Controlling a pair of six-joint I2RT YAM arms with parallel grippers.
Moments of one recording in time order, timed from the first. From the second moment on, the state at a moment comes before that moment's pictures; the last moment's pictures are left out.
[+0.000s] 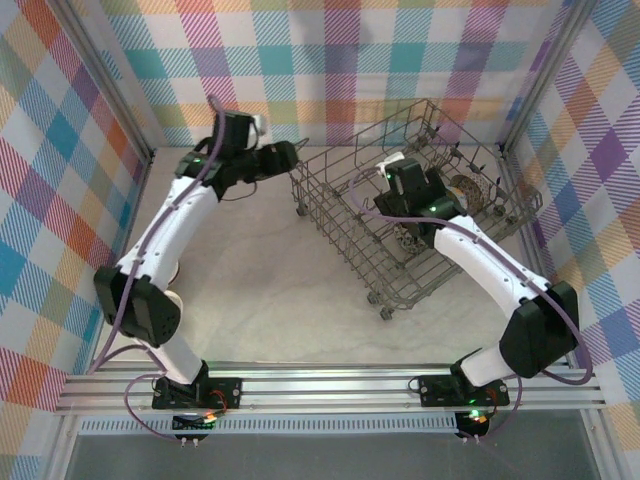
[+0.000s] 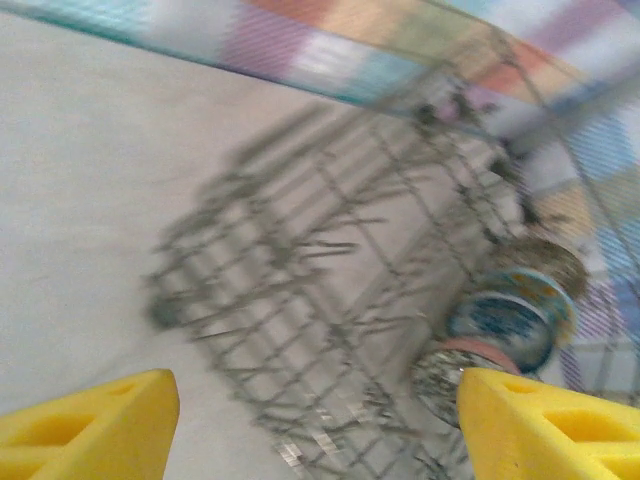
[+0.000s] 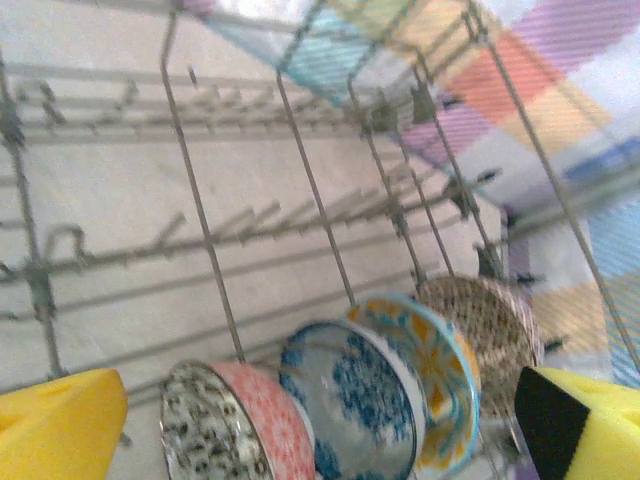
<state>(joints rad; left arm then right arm) -0.32 1.65 1.75 -0.75 0.16 -0.56 0.51 1.46 1.28 -0.49 0.52 -0.24</state>
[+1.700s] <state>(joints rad) 0.25 2.03 1.69 -1.33 -0.10 -0.42 0.49 1.63 1.53 -0.52 0.10 -0.21</state>
